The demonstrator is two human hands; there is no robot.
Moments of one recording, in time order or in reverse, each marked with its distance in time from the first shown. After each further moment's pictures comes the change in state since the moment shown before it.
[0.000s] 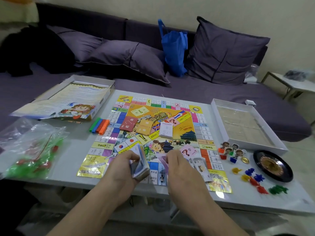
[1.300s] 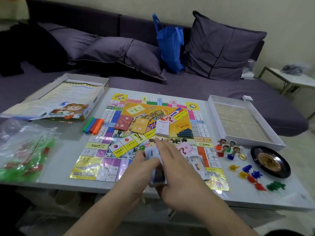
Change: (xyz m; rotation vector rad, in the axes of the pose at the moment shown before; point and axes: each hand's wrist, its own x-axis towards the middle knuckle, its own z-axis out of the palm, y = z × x) left_hand -0.004 -0.025 0.032 0.510 -0.111 0.161; right_hand 0.012 0.009 -0.011 0.230 -0.145 -0.050
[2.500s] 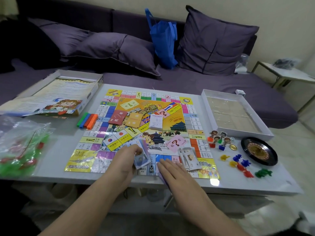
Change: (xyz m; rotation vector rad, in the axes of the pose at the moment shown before) left_hand 0.032 -0.011 -0.009 -0.189 0.175 -0.107; right_hand -0.038 0.056 0.044 -0.349 -0.155 -0.066
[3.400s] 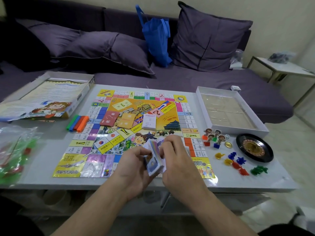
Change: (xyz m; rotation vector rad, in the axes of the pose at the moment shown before) left_hand -0.028 -0.005 0.033 -0.408 -0.465 -0.187; right_hand 0.015 0.002 -0.032 0.234 0.564 0.017
